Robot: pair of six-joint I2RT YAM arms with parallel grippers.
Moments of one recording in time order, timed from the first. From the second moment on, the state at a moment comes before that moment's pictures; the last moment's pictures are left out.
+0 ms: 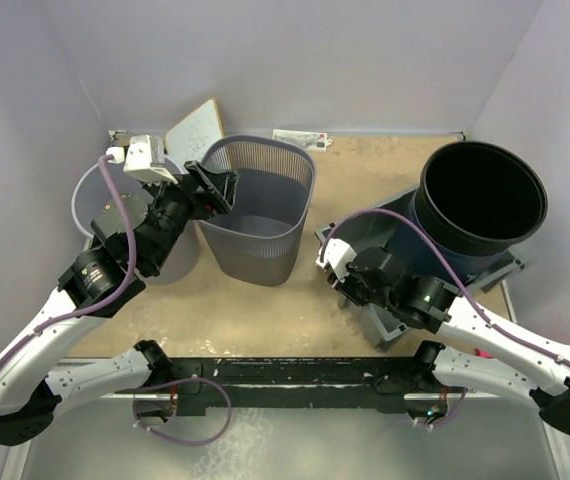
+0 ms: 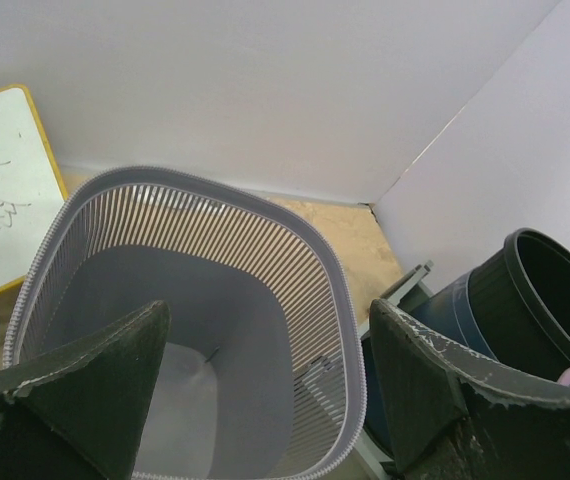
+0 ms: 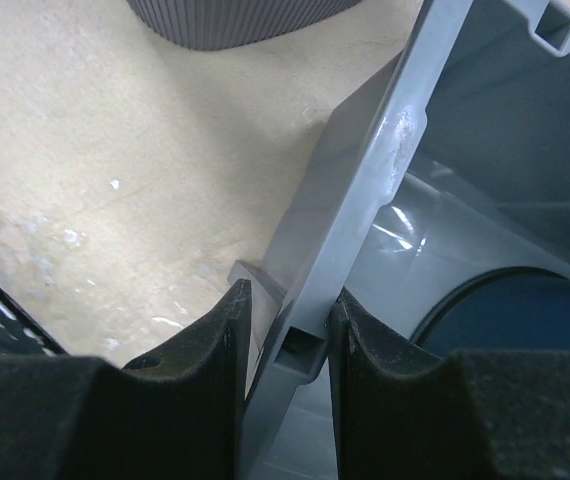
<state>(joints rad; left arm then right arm) -0.83 0.90 1.27 -0.33 -0.50 -0.47 0.95 0.88 0.75 -0.60 0.21 -0.19</state>
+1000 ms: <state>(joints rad) -0.83 0.94 1.26 -0.34 -0.50 -0.47 0.96 0.62 0.75 -0.69 0.26 -0.45</state>
